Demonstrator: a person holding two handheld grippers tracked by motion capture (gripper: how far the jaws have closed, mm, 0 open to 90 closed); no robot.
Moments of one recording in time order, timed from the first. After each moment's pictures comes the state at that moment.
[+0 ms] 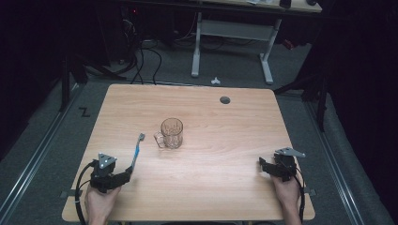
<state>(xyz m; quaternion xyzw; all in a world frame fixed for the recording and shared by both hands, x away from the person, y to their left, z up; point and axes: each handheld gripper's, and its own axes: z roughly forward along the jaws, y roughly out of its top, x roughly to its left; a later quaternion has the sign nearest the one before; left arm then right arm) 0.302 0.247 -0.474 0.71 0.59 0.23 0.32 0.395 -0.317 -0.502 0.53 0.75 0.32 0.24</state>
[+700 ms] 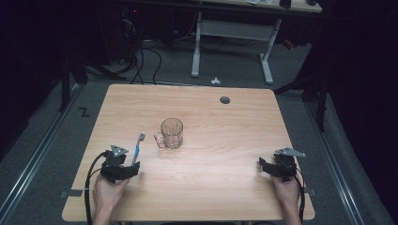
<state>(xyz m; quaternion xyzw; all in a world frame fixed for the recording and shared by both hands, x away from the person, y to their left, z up) 0.333 0.229 -0.470 0.74 0.58 0.21 0.27 0.395 -0.317 -0.502 0.53 0.75 0.32 0.24</state>
